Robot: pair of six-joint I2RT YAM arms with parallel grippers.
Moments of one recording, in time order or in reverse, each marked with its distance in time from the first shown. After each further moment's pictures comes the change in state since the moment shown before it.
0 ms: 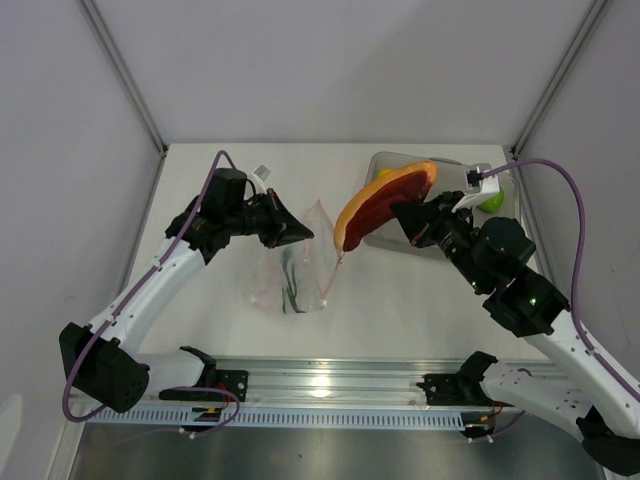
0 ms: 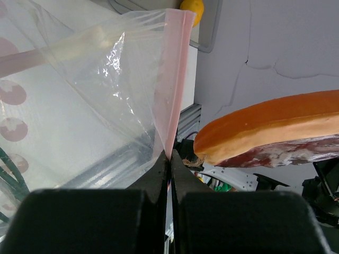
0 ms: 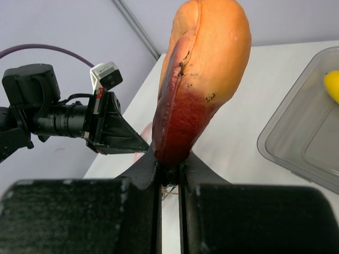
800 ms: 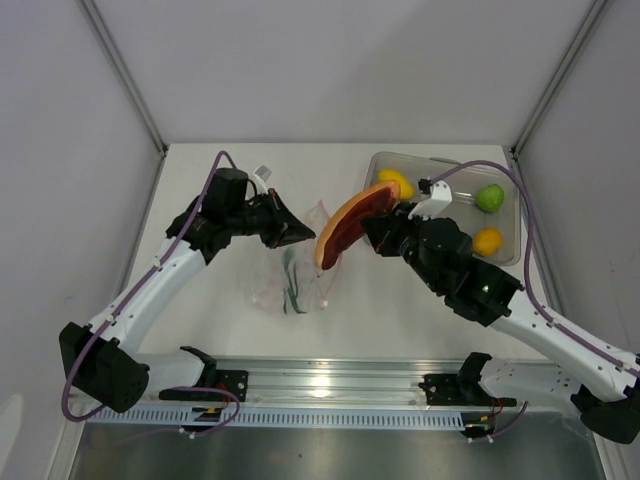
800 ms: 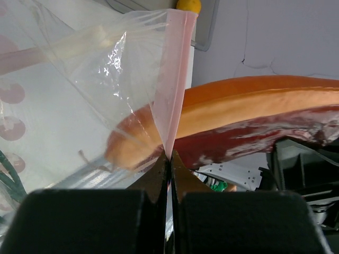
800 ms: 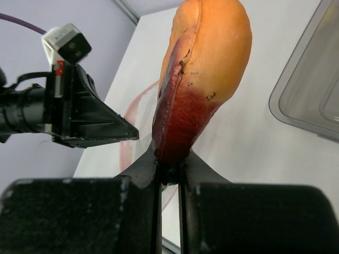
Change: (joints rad) left arm -0.010 0.001 0.003 0.001 0.002 -0.019; right arm 0.153 0.145 -0.034 0.001 0.195 0.144
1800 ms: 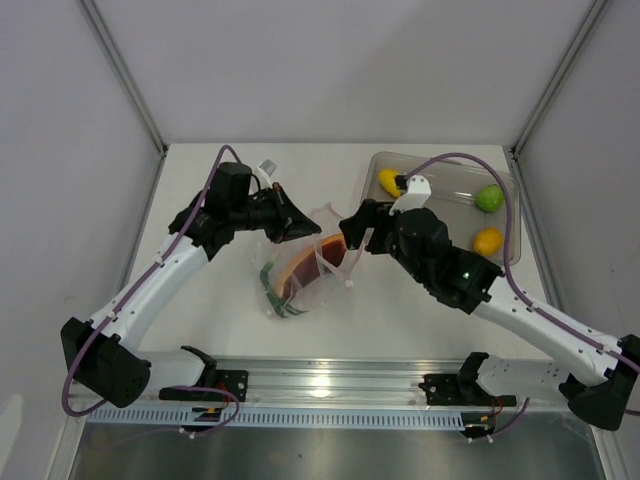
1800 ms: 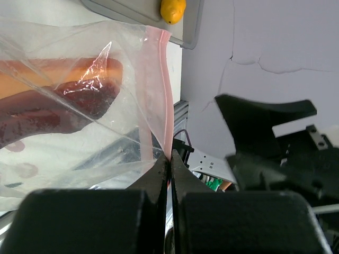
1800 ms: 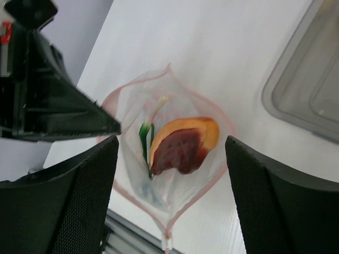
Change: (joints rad) left arm -0.026 0.027 0.051 0.020 0.012 -0.032; right arm 0.029 0.145 0.058 -0.048 0.005 -0.055
